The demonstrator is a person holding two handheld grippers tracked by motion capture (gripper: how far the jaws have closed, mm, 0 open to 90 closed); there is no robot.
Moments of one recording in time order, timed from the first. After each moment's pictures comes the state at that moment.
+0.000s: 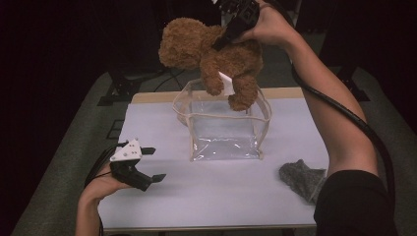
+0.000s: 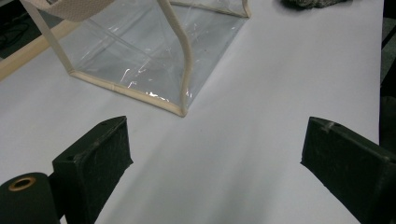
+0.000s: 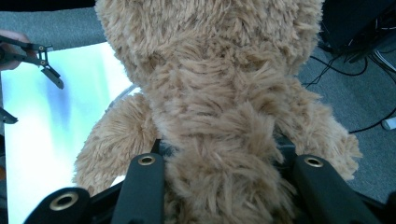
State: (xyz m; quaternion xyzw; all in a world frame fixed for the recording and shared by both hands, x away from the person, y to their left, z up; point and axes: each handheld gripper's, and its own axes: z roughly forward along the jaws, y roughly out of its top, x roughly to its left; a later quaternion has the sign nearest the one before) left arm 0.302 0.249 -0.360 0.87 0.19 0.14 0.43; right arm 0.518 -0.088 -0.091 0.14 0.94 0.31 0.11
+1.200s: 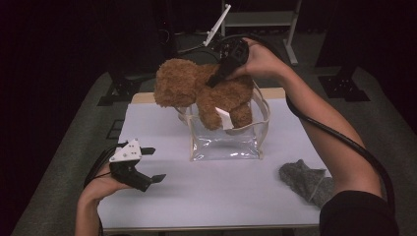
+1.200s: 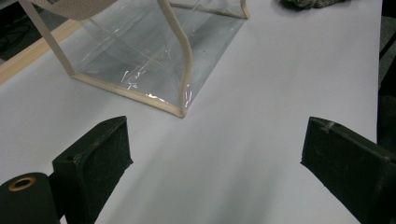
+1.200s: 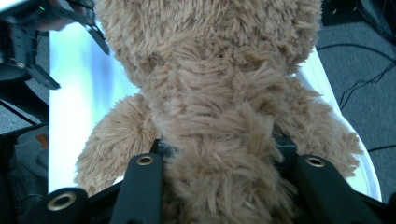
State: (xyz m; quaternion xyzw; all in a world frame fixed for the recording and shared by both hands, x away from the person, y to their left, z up) left arm 0.300 0.248 -0.357 0.87 0.18 0.14 0.43; right arm 0.486 -0.068 -0.159 0.10 0.95 0.28 0.04
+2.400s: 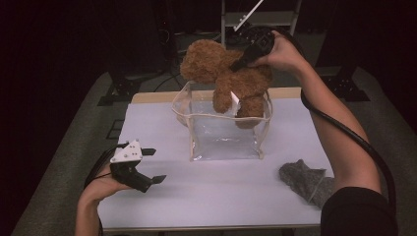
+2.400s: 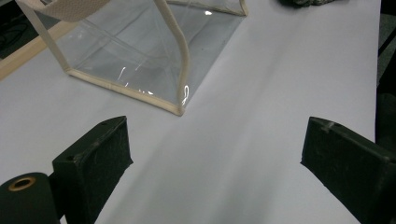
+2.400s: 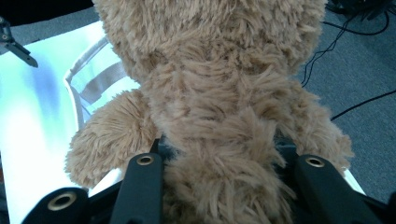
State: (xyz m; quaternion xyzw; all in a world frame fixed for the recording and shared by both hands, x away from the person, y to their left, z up) left arm 0.299 0.246 -0.359 0.87 0.18 0.14 0.43; right arm 0.528 -0.134 -0.163 0.21 0.93 0.31 0.07
